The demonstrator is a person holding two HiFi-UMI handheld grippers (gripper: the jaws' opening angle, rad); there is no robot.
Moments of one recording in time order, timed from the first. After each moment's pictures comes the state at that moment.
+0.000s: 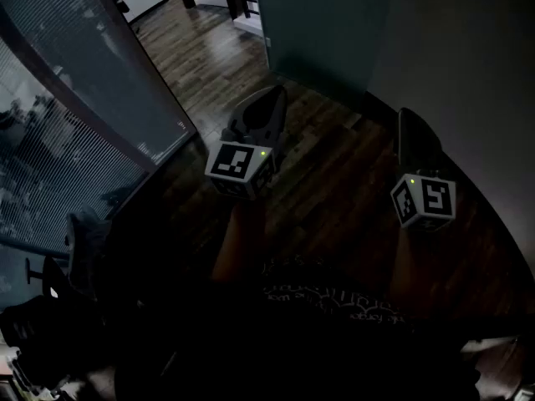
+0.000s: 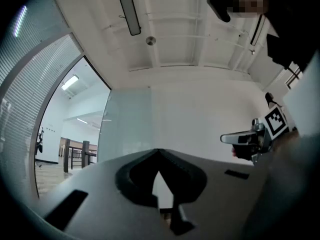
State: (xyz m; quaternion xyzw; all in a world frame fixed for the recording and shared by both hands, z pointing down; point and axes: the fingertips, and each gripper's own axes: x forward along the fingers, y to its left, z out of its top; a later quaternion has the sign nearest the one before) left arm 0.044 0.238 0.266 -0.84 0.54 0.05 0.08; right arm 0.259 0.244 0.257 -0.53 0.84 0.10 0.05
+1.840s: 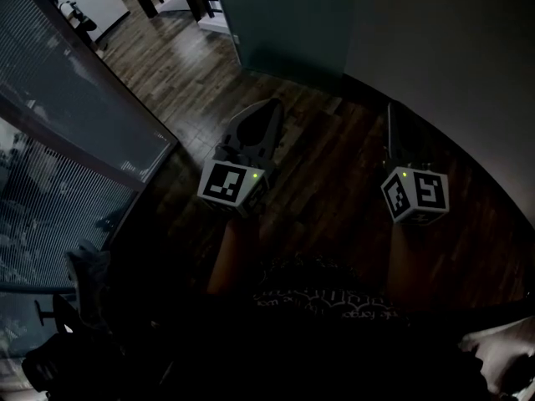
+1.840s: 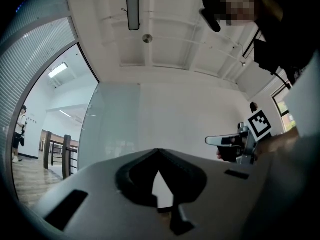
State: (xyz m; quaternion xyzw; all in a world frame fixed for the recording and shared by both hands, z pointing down) left arm 0.070 0.232 0.290 -0.88 0.46 0.06 0.08; right arm 0.265 0.230 0.276 -0.58 0.81 0.07 0.06
